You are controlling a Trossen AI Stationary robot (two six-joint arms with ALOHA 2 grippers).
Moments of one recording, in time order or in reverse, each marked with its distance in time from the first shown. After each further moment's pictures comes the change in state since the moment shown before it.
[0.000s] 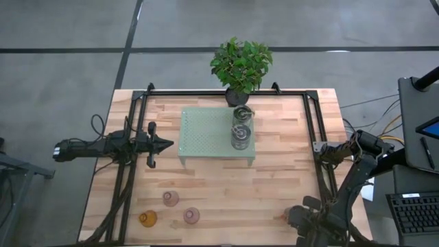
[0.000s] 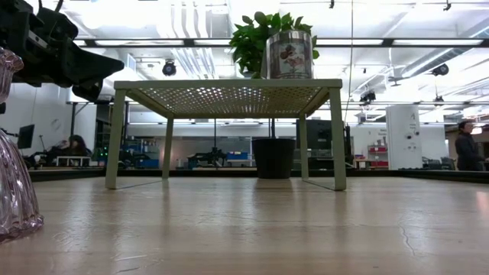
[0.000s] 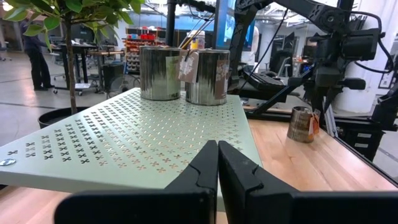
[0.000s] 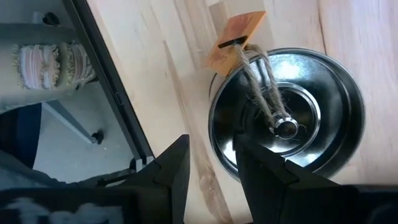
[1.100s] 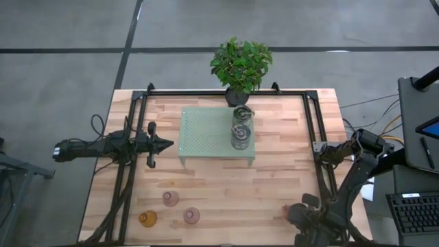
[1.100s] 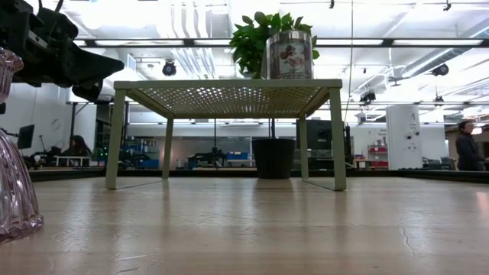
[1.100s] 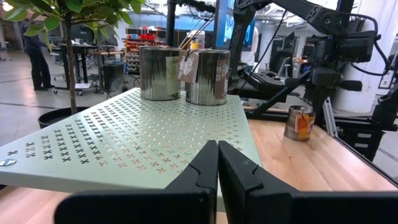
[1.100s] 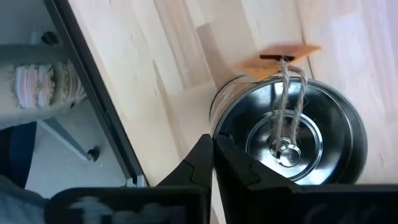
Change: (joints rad) left arm 0.000 0.000 0.000 0.000 0.000 0.000; right arm -0.014 -0.001 -0.047 0.019 0.069 0.008
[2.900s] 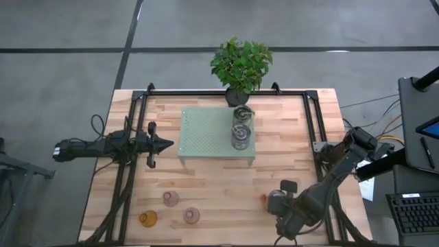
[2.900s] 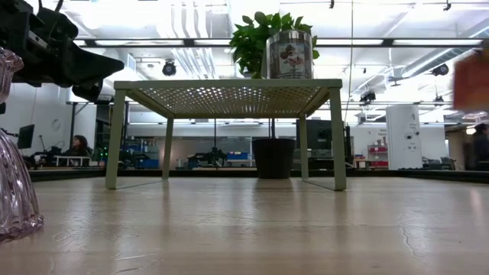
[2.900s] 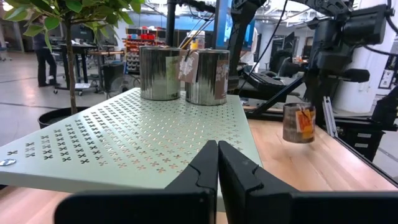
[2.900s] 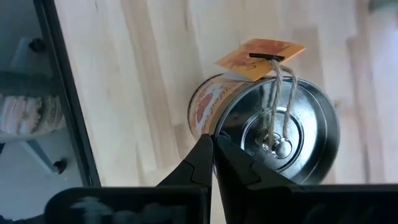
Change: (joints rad) left arm 0.000 0.000 0.000 0.000 0.000 0.000; right arm -0.236 0.002 0.181 -0.124 0.071 -0.431
